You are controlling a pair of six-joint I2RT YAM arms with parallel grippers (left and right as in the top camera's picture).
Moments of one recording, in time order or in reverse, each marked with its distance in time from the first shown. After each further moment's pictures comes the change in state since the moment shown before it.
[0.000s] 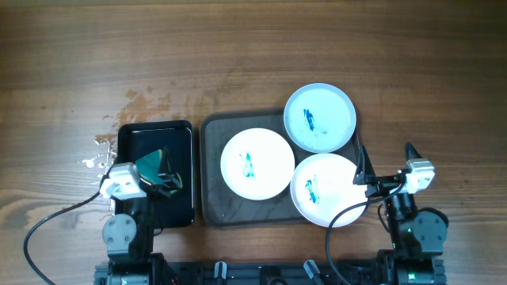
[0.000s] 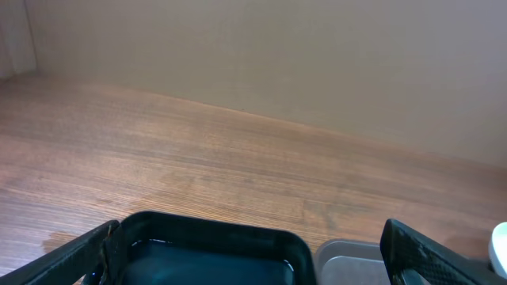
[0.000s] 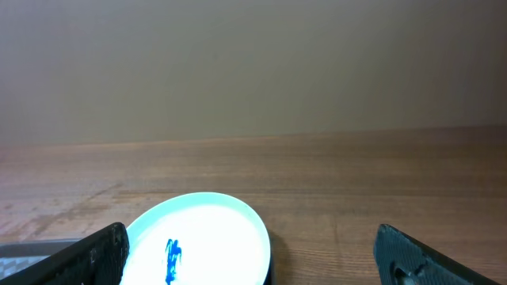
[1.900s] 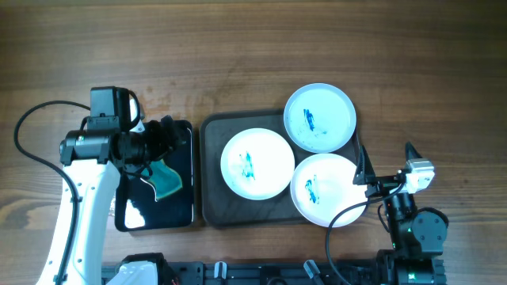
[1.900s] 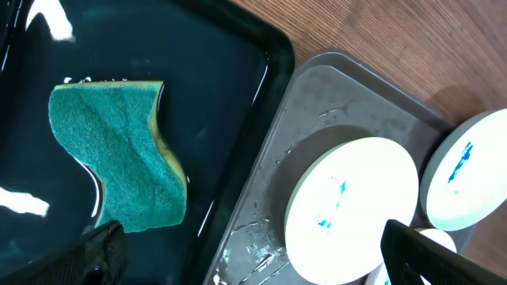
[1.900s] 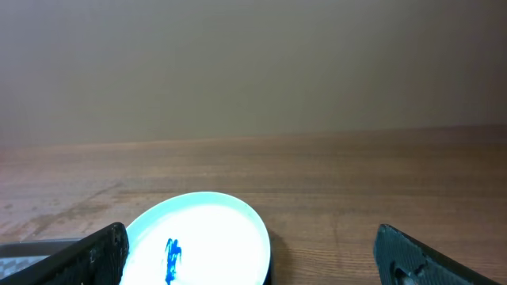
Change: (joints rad) left arm 0.000 1.250 1.025 -0.942 0.252 -0.305; right arm 0.000 0.001 0.000 0.000 0.000 0.000
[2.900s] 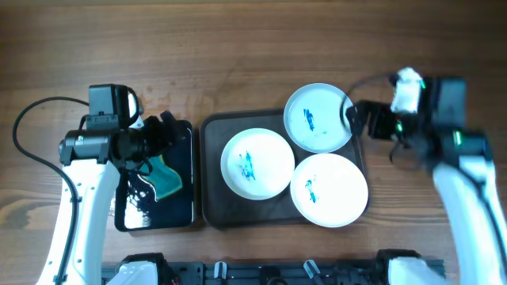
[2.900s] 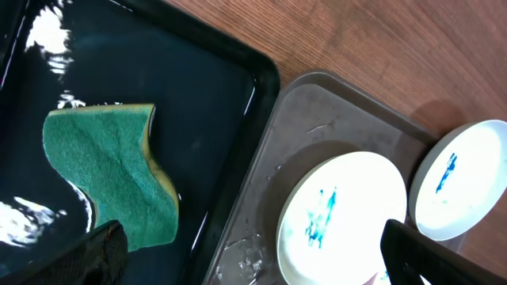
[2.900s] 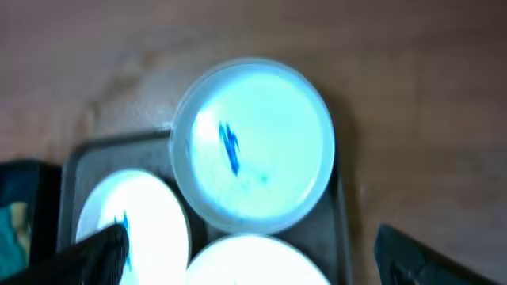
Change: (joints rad) left arm 0.000 0.000 0.006 0.048 -0.001 0.000; right arm 0.000 1.255 1.080 -0.836 -0.190 0.070
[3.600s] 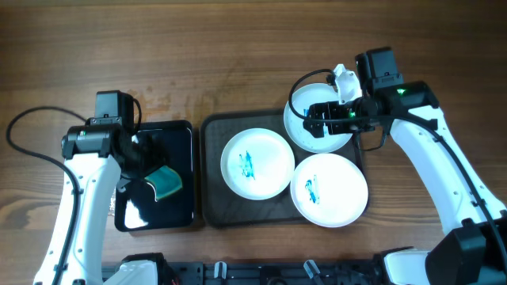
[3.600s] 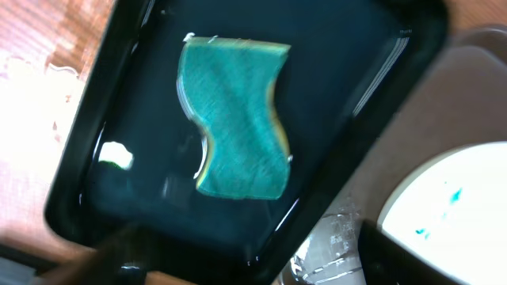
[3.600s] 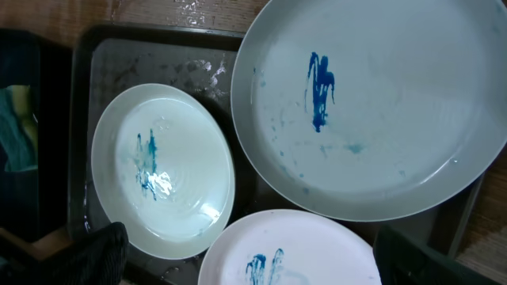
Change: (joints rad) left arm 0.003 0.037 0.002 -0.218 -0.224 -0.028; right arm 0.233 0.272 0.162 -0.114 -0.042 -0.112
